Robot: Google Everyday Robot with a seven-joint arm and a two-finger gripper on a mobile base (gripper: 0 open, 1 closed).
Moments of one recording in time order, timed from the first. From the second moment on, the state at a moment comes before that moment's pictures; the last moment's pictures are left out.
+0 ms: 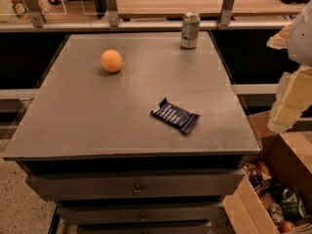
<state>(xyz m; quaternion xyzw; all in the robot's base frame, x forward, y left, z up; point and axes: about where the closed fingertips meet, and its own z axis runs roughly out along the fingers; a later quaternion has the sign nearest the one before) 0.438 -0.217 0.977 -0.60 0.78 -0.03 0.16</state>
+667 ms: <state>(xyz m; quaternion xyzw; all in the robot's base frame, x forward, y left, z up) 0.440 -0.202 0.963 -0.61 0.78 -0.03 0.15</state>
